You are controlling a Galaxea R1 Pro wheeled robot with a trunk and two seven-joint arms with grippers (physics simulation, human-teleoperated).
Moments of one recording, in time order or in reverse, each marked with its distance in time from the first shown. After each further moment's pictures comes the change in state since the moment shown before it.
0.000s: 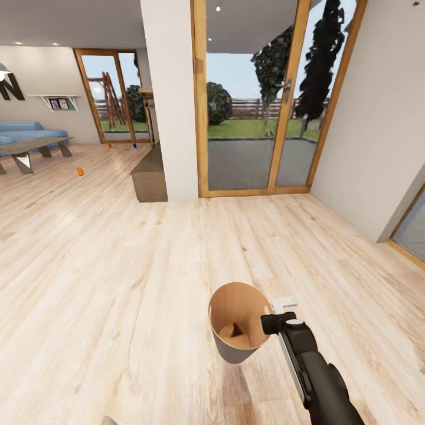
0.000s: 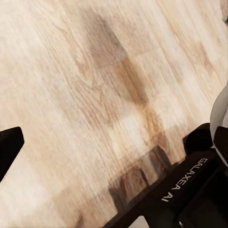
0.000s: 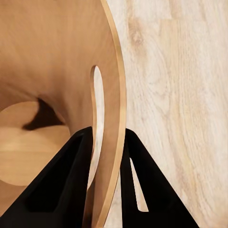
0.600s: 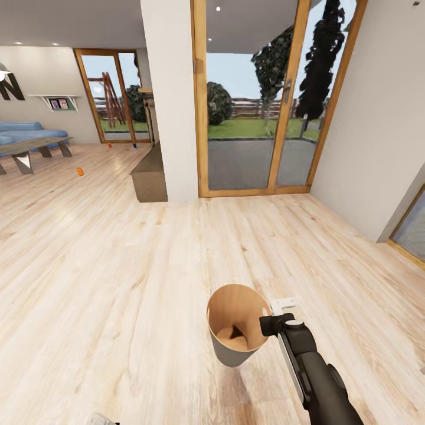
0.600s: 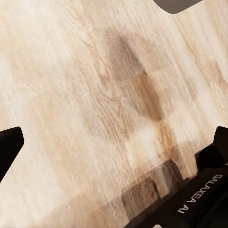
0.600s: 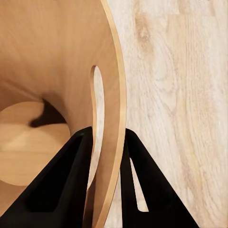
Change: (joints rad) left arm 0.000 0.003 0.097 0.007 0.004 -0.001 -0.002; right arm 0.000 0.002 0.000 0.012 0.001 0.001 0.023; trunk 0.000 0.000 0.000
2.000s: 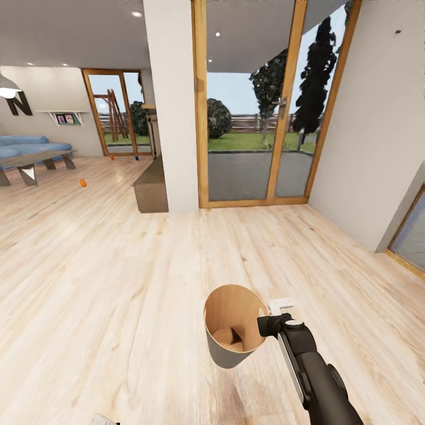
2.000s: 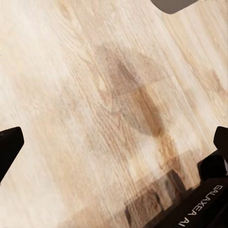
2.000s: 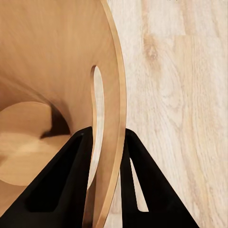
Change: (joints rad) left arm 0.000 -0.002 -0.002 0.000 -0.002 -0.002 0.002; right arm 0.000 0.000 0.000 0.000 -0.001 -0.002 0.050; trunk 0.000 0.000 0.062
